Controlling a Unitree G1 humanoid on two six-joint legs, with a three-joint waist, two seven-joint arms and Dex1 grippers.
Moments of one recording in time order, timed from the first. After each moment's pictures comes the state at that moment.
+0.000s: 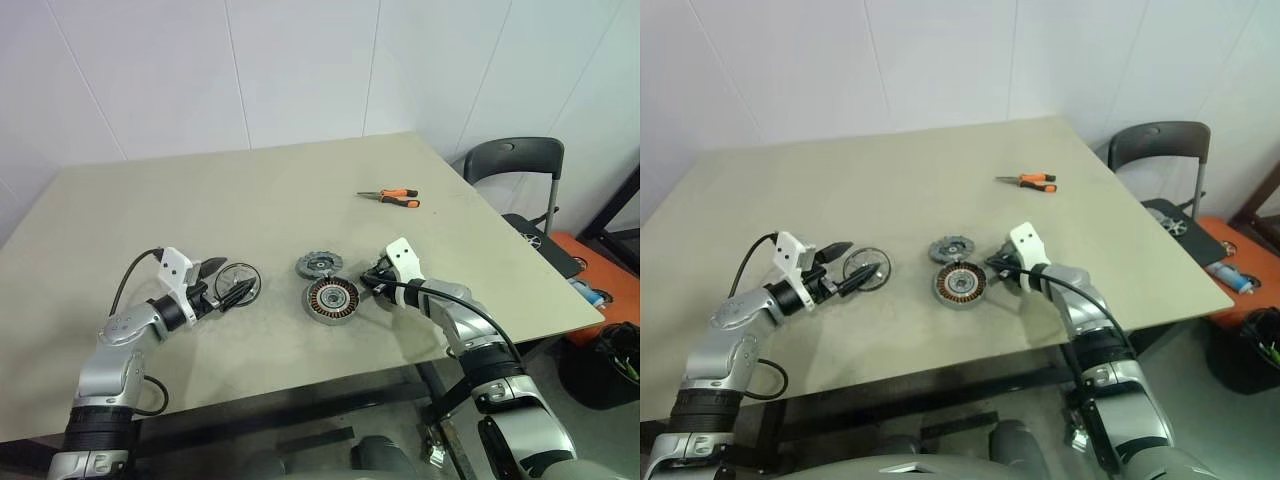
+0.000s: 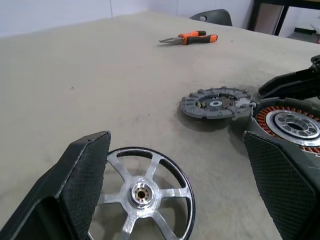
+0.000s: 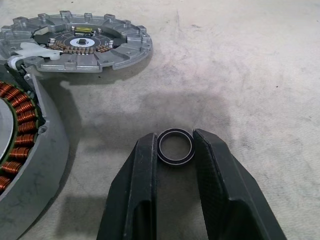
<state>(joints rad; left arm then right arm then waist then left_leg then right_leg) -0.14 0.50 0.14 0.05 -0.40 0.25 -0.78 -0.50 -0.31 0.12 0.43 0.09 0.44 0.58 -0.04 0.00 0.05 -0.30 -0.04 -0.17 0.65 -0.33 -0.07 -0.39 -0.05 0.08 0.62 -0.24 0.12</state>
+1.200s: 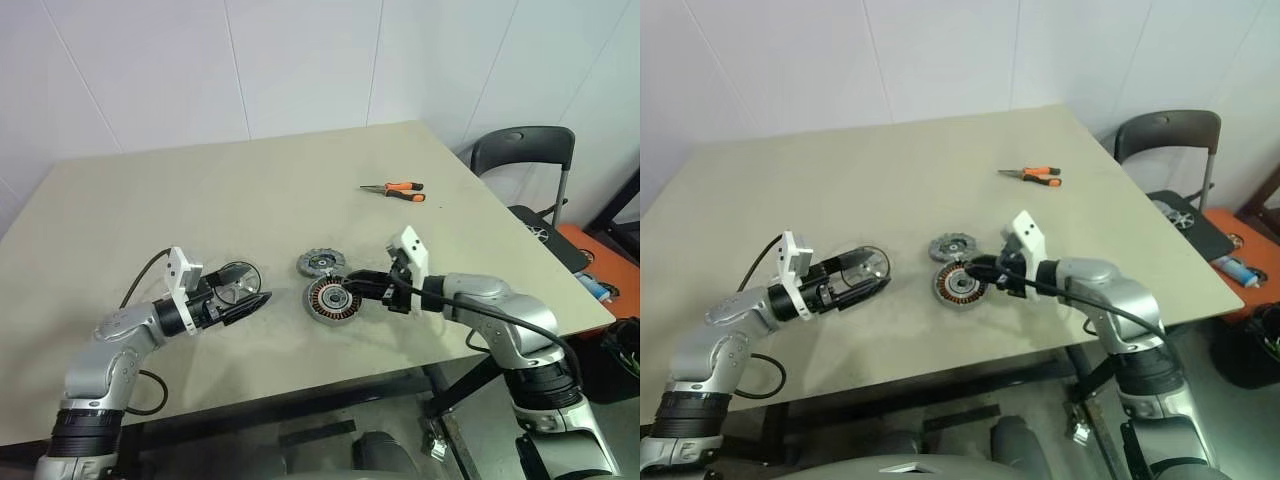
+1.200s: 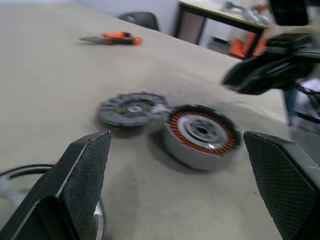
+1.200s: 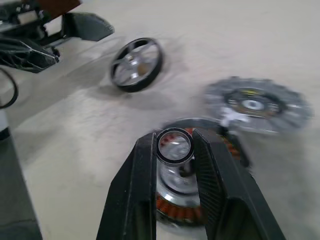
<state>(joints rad) -0.11 0.57 0.13 -0.10 -0.60 0.44 -1.01 -0.41 -0.46 0.12 -0.19 0.46 0.86 0.82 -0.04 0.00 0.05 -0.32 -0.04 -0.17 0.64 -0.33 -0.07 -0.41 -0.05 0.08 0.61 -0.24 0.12</state>
